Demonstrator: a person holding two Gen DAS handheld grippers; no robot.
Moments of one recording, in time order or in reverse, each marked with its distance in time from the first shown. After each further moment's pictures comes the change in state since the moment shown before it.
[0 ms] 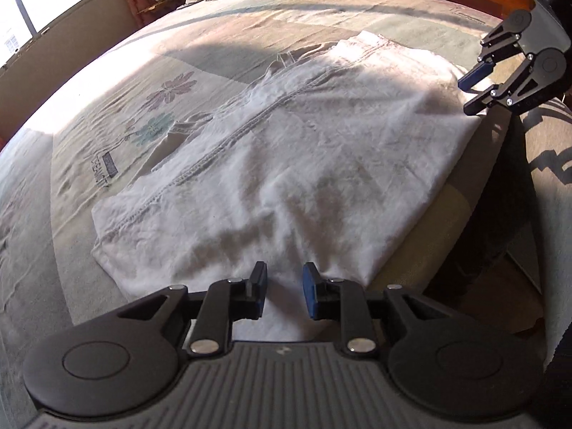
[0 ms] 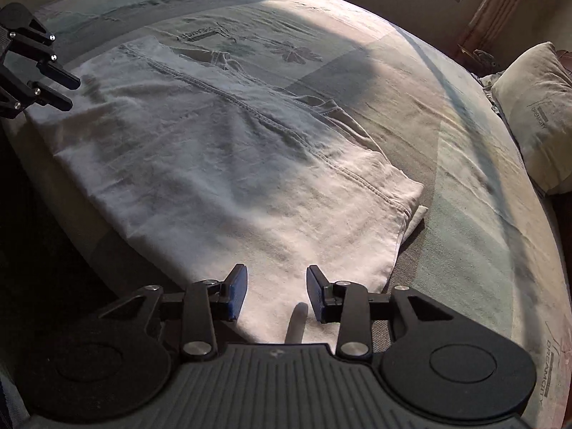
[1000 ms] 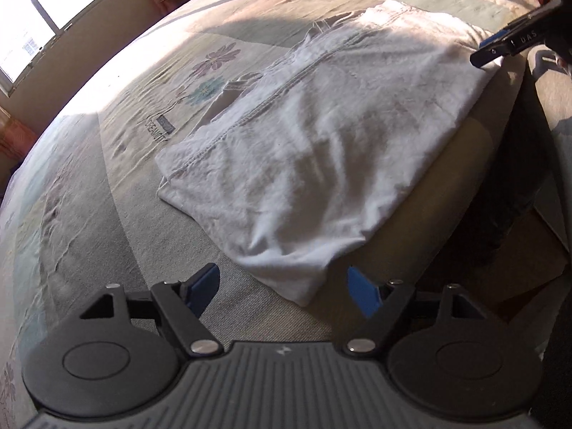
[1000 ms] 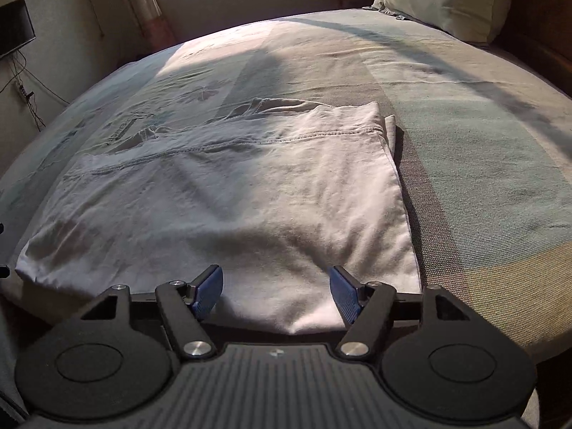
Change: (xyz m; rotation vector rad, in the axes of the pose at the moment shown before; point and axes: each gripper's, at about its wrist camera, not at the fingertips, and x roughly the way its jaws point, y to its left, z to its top) left arm -0.033 0.006 -0.040 0.108 0.058 0.182; right arm -0.026 0.032 -0.066 0.553 -0.171 0.038
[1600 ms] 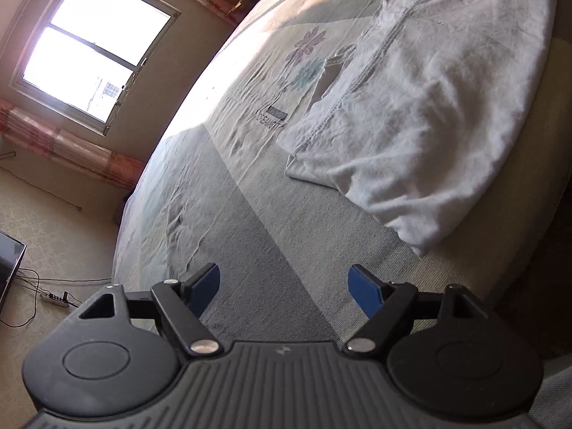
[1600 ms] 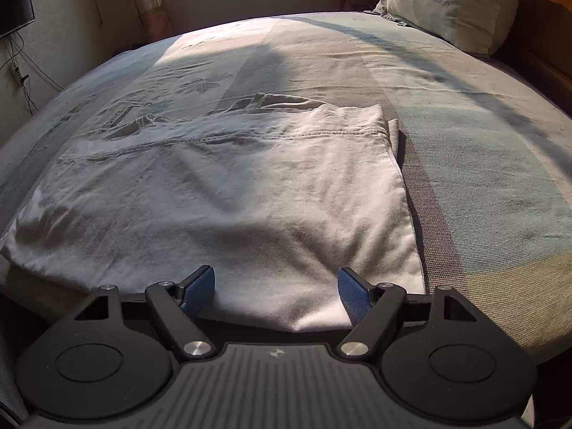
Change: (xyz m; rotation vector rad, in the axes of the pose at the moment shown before) left arm -0.012 0.024 -0.016 0.100 0.016 0.403; right arm 0.003 0.008 0.001 -0.035 0.007 -0.039
